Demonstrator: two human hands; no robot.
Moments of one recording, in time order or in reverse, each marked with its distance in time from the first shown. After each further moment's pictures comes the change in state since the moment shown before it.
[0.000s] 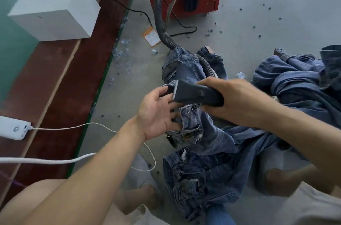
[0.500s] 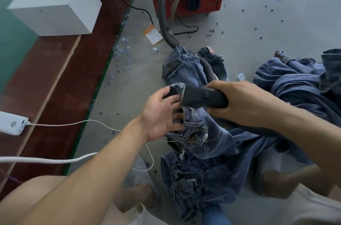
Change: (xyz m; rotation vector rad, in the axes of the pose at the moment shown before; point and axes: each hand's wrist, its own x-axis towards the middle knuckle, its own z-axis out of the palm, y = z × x) left_hand 0.002 -0.007 0.009 -0.001 0.055 -0.022; right_hand -0.001 0.000 -0.009 -0.104 -0.114 0.113
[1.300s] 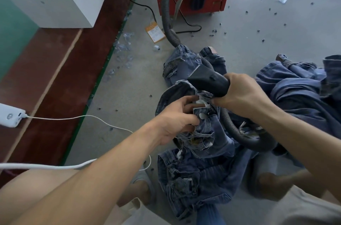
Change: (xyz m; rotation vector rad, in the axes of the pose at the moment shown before) left_hand 0.010 -0.025 0.029 0.334 0.122 0.142; right_hand 0.023 0.007 0.015 0.170 0.132 0.367
